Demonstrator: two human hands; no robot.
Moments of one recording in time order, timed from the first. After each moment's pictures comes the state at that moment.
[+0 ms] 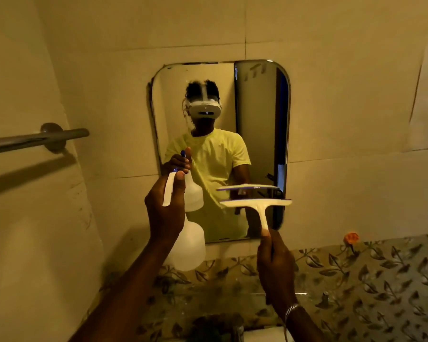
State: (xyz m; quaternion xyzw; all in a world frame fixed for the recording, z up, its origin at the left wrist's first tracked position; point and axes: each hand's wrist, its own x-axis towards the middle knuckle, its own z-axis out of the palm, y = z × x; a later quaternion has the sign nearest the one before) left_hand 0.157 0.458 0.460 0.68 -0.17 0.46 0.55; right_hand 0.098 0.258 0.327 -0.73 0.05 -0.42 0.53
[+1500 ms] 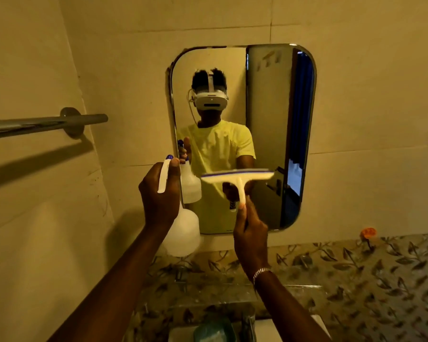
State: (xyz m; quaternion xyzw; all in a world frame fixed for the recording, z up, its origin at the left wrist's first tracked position) left_hand 0.173 0.507 0.462 0.67 -0.18 0.51 0.51; right_hand 0.154 0.333 0.348 -0.74 -0.01 -0.45 0.49
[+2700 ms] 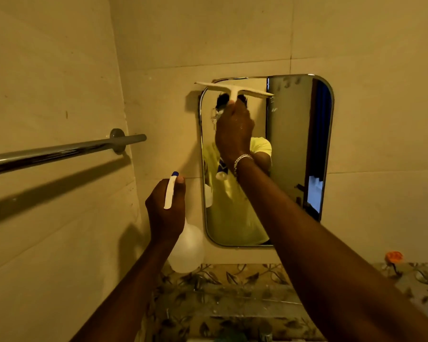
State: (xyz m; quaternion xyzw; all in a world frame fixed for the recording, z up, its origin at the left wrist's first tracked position) left_hand 0.135 0.545 0.470 0.68 -0.14 0.54 0.48; right_hand 0.159 0.403 0.619 -0.74 -0.11 -0.51 0.42
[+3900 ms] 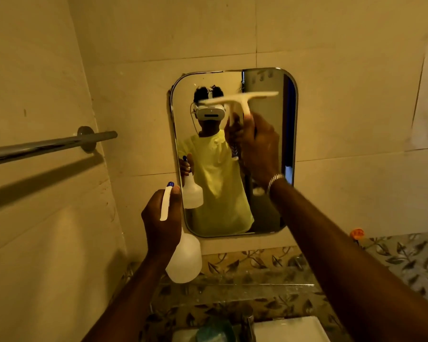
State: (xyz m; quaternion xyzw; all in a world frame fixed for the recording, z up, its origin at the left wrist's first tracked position) left_hand 0.125 0.508 0.435 0.68 -0.17 0.52 0.49; right_hand 0.120 0.301 0.569 -0.70 -0.11 -0.50 0.51
